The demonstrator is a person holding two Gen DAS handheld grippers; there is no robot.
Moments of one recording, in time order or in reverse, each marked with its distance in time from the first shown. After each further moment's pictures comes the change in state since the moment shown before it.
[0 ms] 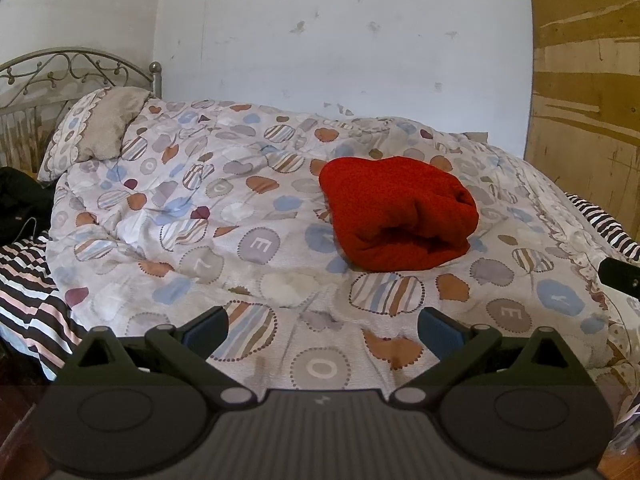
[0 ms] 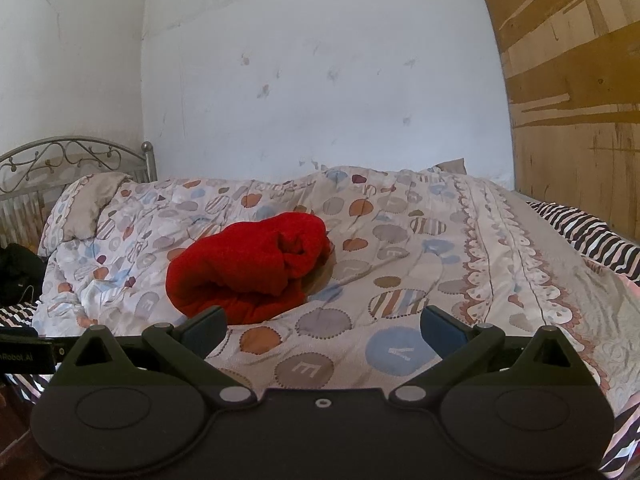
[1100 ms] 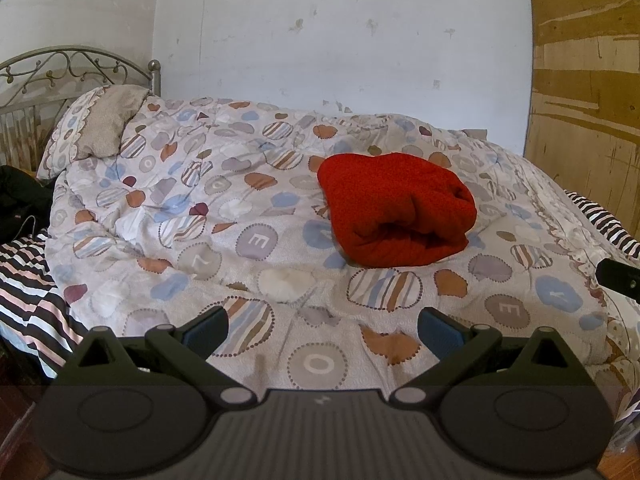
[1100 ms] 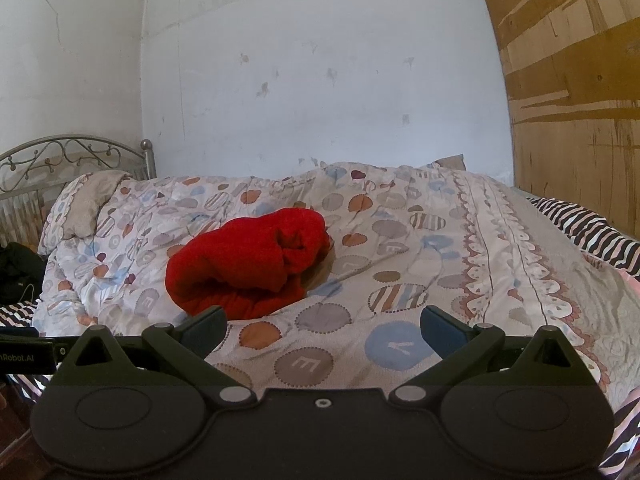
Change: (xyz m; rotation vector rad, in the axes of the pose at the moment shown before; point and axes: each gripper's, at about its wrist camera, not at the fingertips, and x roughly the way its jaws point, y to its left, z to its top) left arm 0.001 -0.003 -0.003 0.000 0.008 -0.001; right arm -0.002 0.001 -0.002 0.005 0.007 -0.002
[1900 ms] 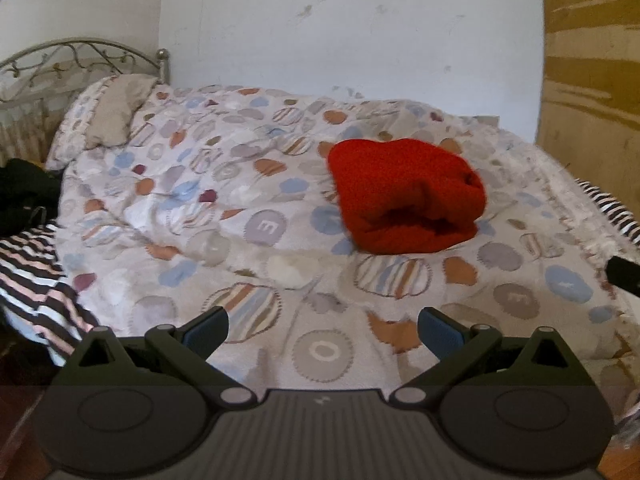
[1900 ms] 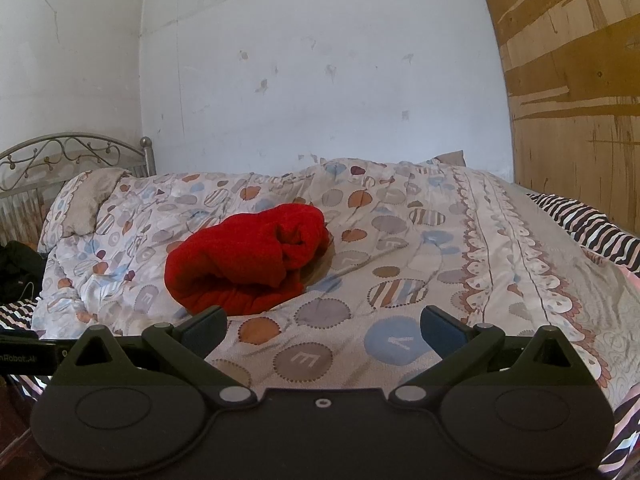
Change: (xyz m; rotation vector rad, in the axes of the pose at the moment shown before) left arm 0.003 -0.006 -0.001 0.001 0.049 0.055; right arm 0.001 -0.001 -0.001 0.000 0.004 -0.001
